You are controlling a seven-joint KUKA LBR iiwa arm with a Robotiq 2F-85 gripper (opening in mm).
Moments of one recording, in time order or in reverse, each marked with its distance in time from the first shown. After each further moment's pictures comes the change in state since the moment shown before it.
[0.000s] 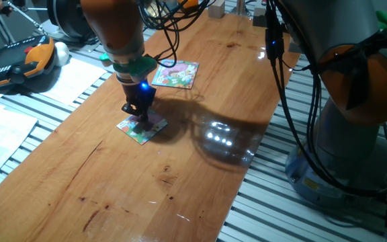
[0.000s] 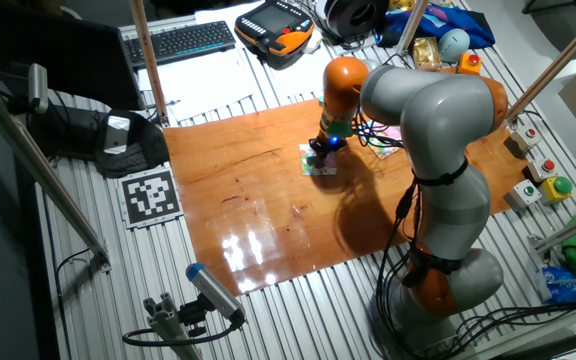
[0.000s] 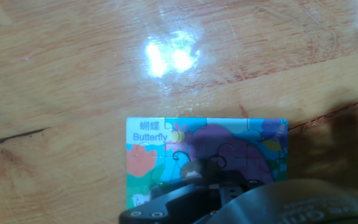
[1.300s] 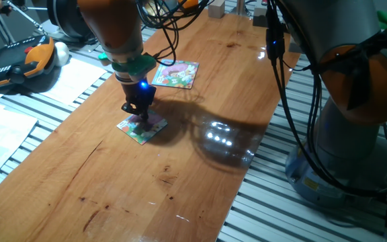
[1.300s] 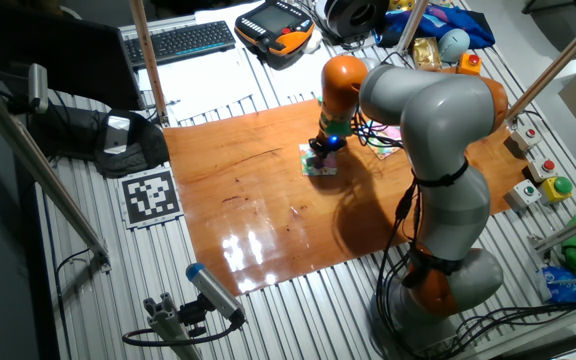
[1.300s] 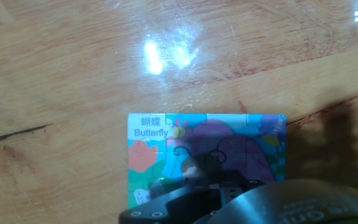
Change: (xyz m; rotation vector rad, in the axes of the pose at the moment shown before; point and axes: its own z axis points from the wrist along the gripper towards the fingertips) arm 0.003 0.001 -0.003 0.012 0.004 0.004
